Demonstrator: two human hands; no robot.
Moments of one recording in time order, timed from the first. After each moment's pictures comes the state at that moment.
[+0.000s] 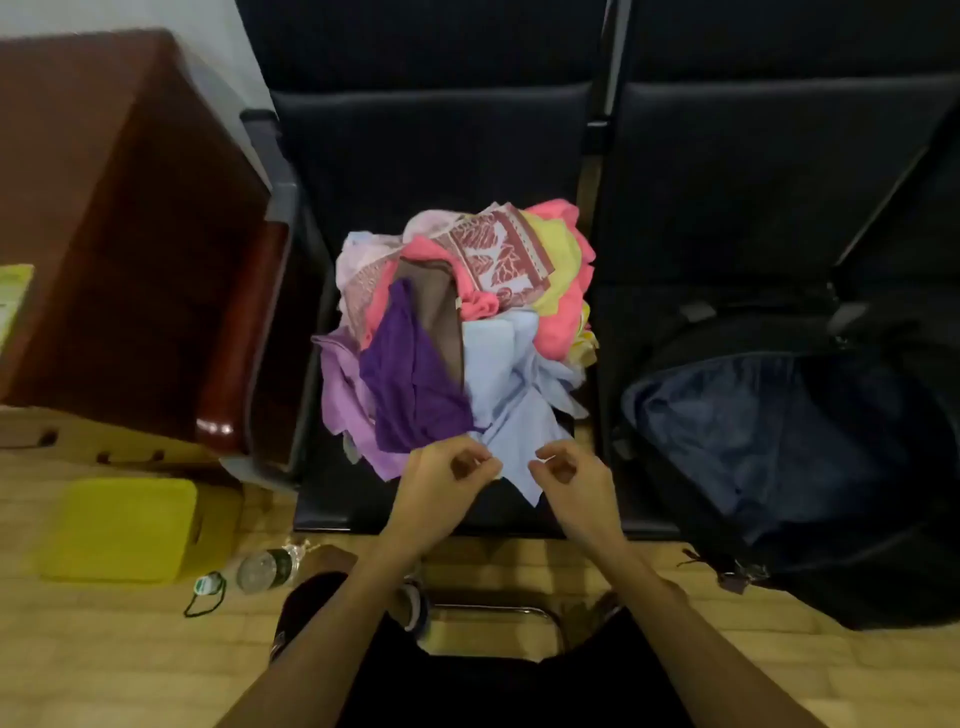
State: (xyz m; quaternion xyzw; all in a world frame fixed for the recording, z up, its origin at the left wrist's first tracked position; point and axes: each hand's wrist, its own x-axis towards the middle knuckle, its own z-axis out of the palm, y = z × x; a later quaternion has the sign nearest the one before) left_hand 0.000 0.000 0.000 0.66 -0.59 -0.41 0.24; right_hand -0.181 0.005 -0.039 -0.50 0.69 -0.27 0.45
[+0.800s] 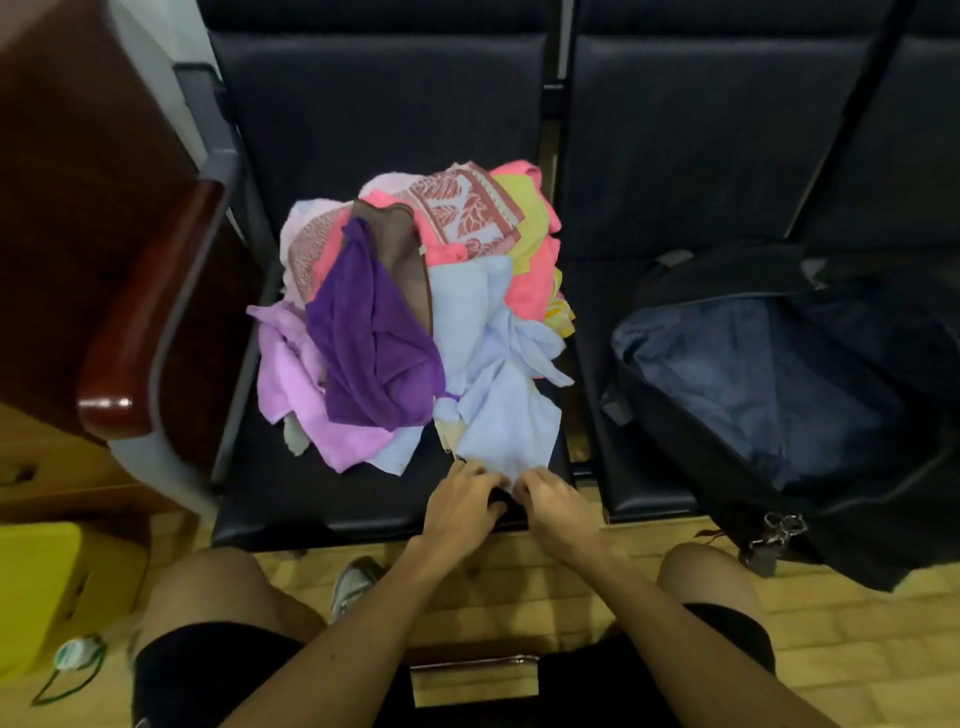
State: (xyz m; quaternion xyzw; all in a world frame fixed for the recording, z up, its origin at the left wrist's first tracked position) left_hand -0.026 0.037 -0.232 0.58 -0.77 -0.27 0.05; right_hand -0.180 0.052 -0.226 -0.71 0.65 -0.04 0.29
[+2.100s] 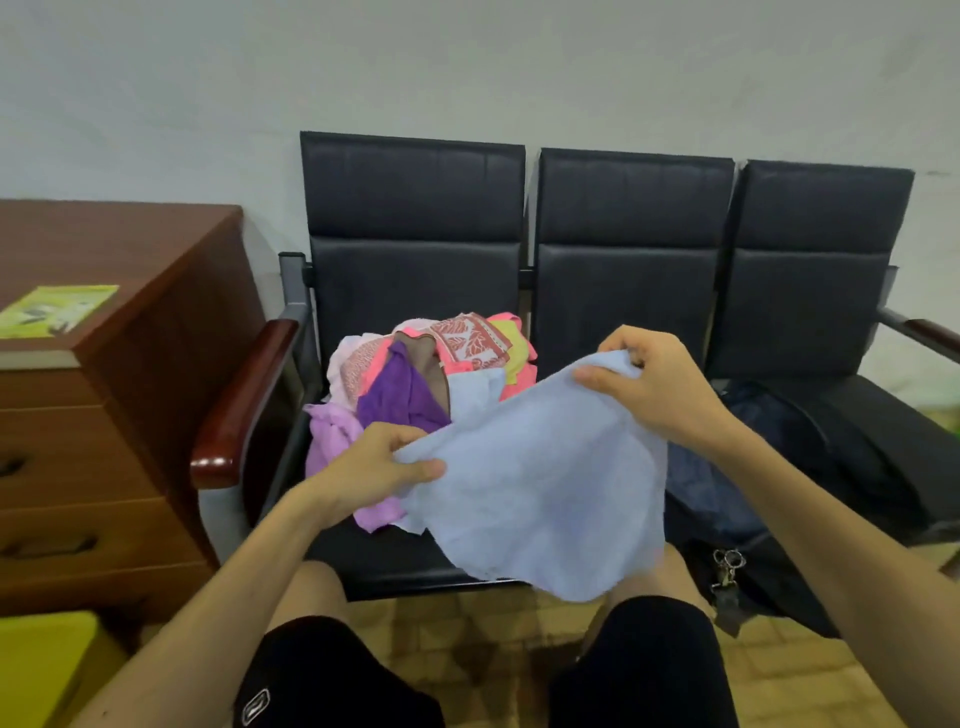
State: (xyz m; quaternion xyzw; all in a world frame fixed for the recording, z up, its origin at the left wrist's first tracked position) left_hand 0.106 0.086 -0.004 0.45 -0.67 -0.51 0.29; right_hand -0.195 0.114 0.100 -0.70 0.59 -0.39 0.14
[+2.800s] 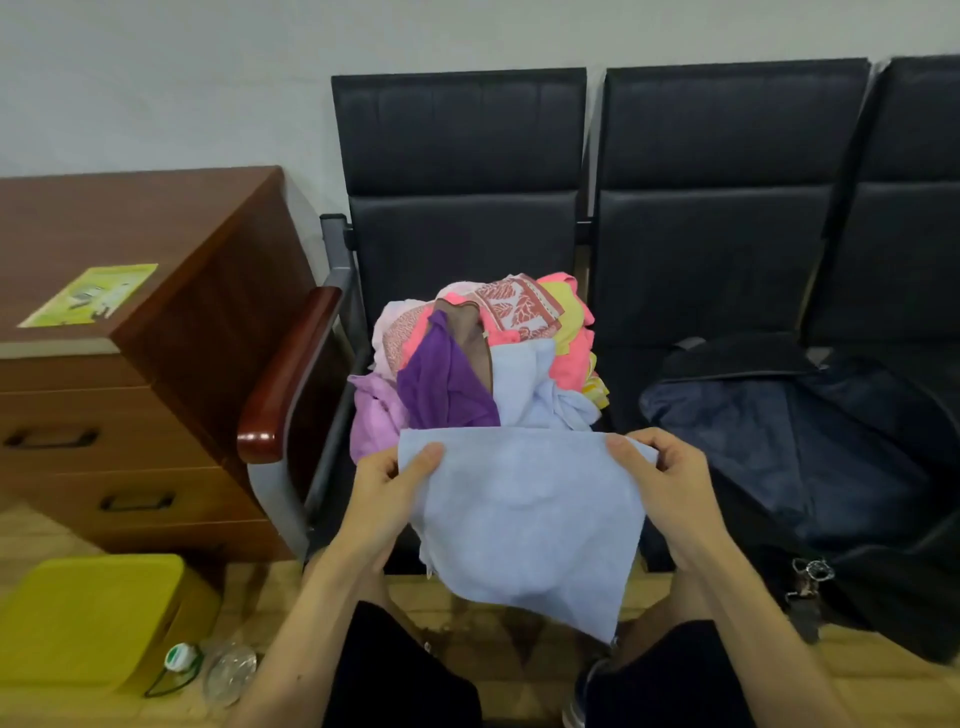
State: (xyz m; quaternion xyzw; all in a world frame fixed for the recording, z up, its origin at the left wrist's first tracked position) left_hand 0.086 0.106 -0.039 0.54 -0.44 -0.50 0.51; right_hand -0.183 0.108 -0.024 -0.47 0.58 -0.52 0.42
